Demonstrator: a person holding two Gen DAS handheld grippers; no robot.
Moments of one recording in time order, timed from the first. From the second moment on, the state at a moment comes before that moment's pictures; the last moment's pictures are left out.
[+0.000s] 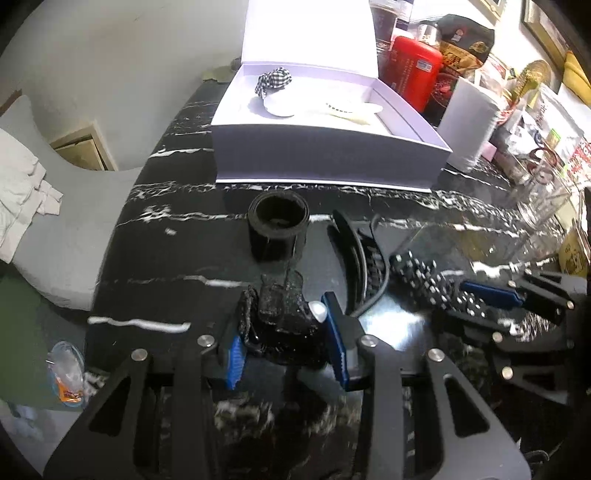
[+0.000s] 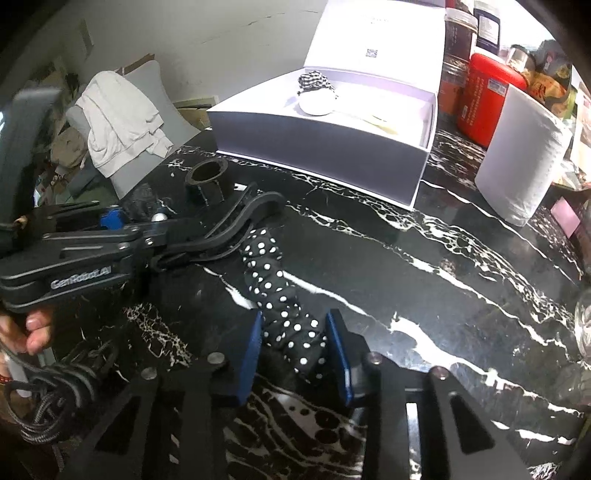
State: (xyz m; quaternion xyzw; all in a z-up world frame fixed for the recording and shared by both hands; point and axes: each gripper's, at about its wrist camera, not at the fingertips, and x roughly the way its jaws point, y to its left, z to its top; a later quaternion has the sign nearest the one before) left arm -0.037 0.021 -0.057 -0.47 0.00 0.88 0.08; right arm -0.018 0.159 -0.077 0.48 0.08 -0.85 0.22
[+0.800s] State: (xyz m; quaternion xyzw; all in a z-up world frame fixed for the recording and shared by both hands) left arm -0.009 0.005 -0.069 -0.47 0.00 0.88 0.09; right arm -0.008 0.133 -0.078 0.45 0.09 -0.85 0.24
